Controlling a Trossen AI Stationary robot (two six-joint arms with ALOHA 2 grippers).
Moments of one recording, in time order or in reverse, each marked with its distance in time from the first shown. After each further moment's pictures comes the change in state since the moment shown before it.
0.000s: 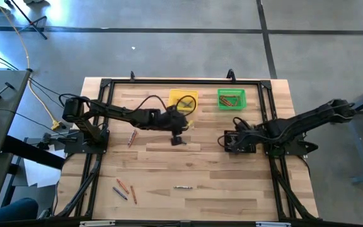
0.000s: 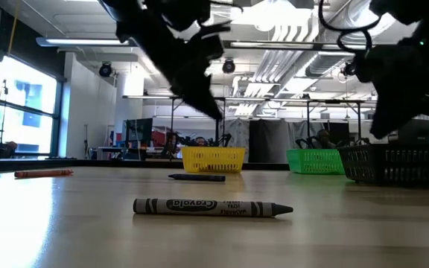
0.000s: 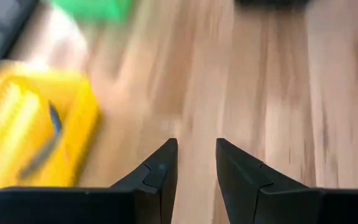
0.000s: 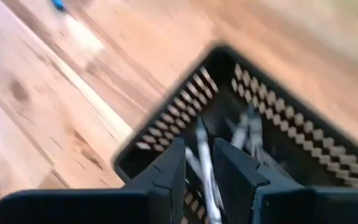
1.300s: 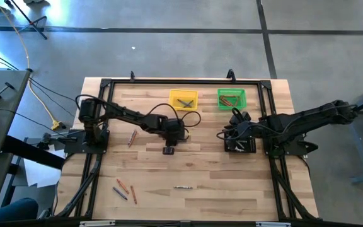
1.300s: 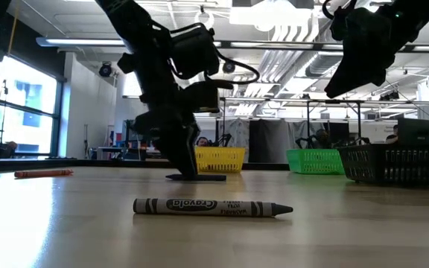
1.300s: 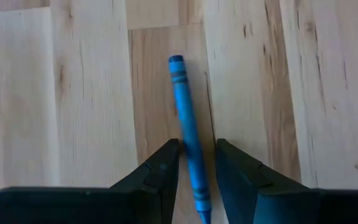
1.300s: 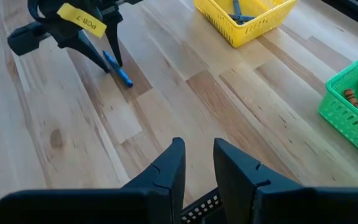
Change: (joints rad) left arm 0.011 0.221 0.006 -0.125 0.234 0.129; right arm -0.060 0.001 0.116 0.135 0.140 -0.445
